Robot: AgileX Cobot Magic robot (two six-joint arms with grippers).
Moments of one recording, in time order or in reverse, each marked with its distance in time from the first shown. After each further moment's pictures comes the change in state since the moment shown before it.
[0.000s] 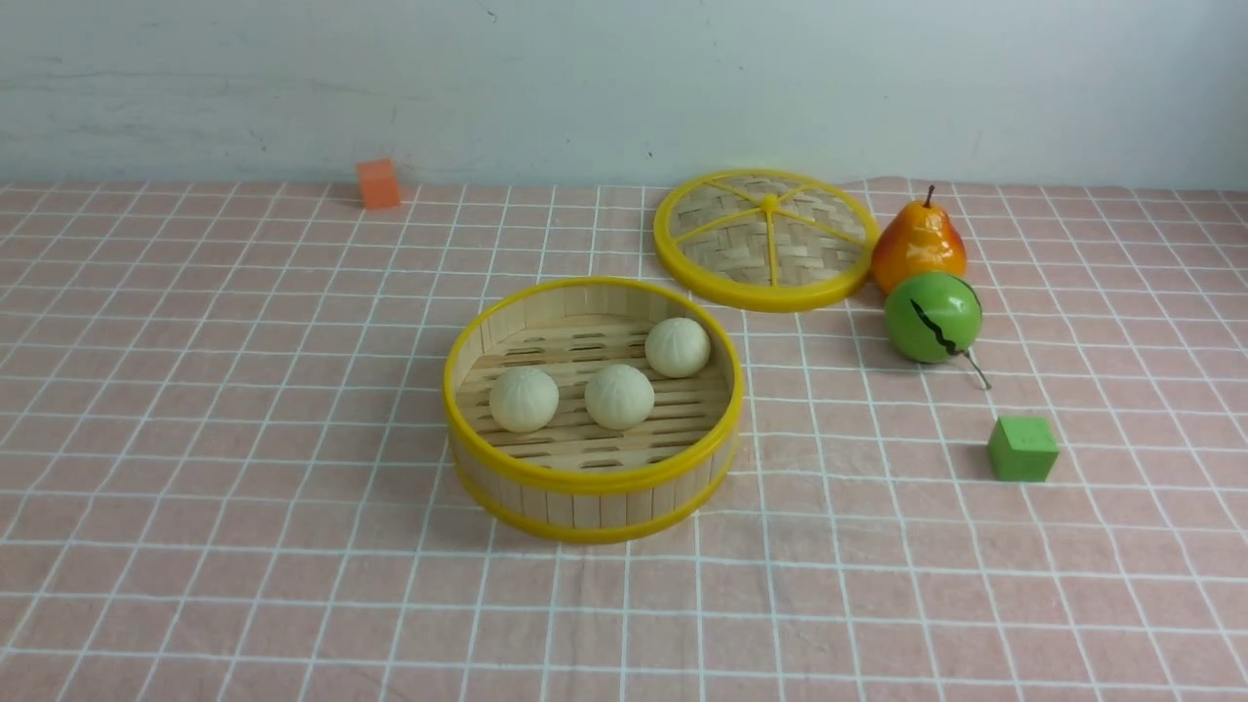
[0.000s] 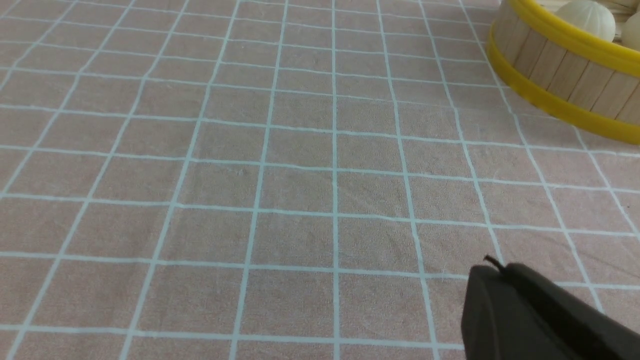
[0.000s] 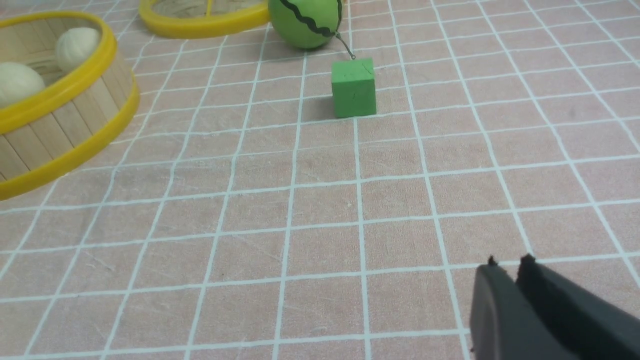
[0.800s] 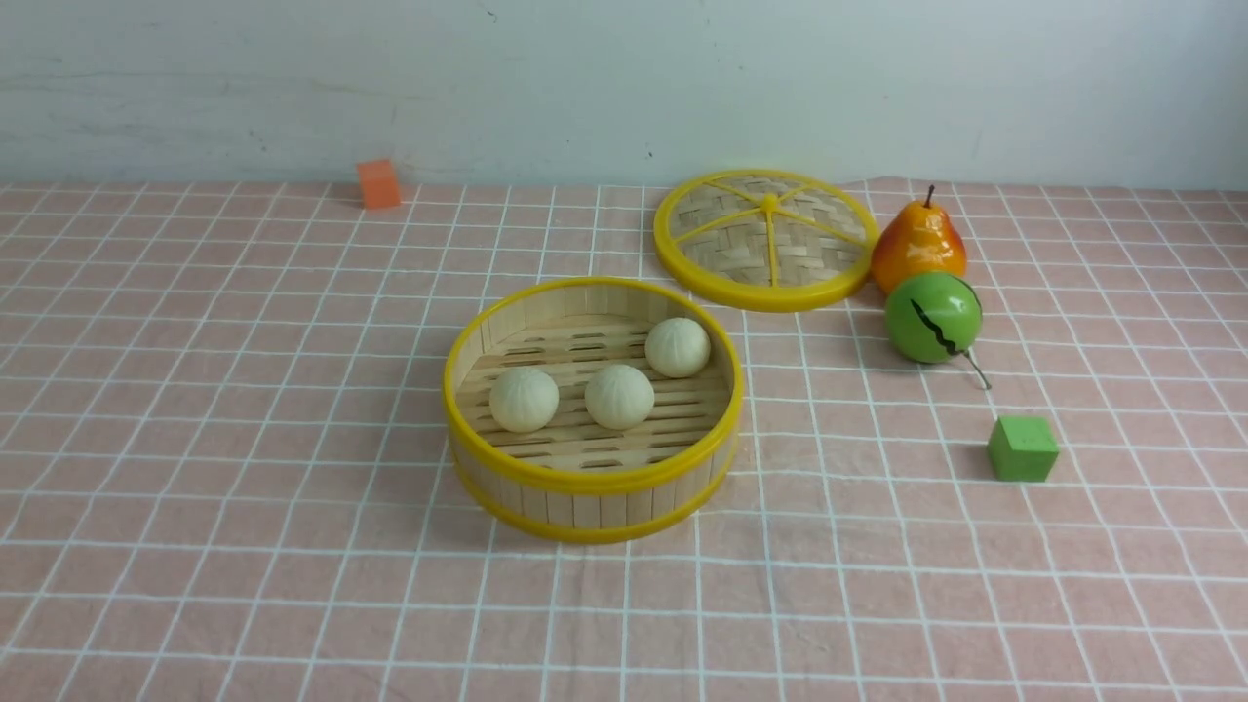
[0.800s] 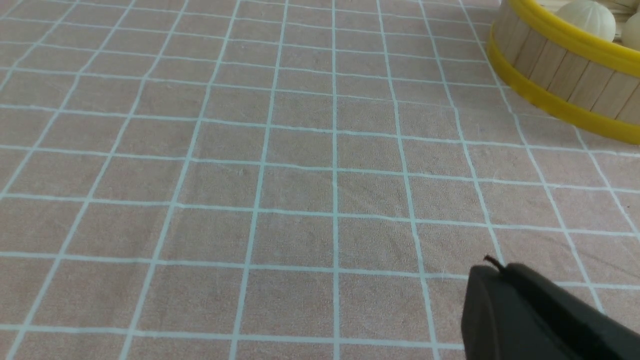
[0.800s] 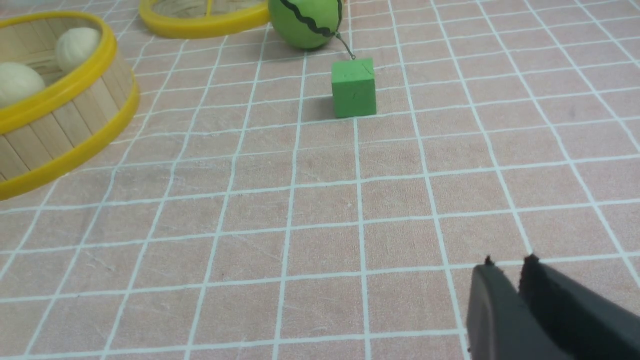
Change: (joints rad) right arm 0.000 0.000 0.000 0.000 0.000 0.001; left arm 0.000 0.000 0.000 0.000 0.000 0.000
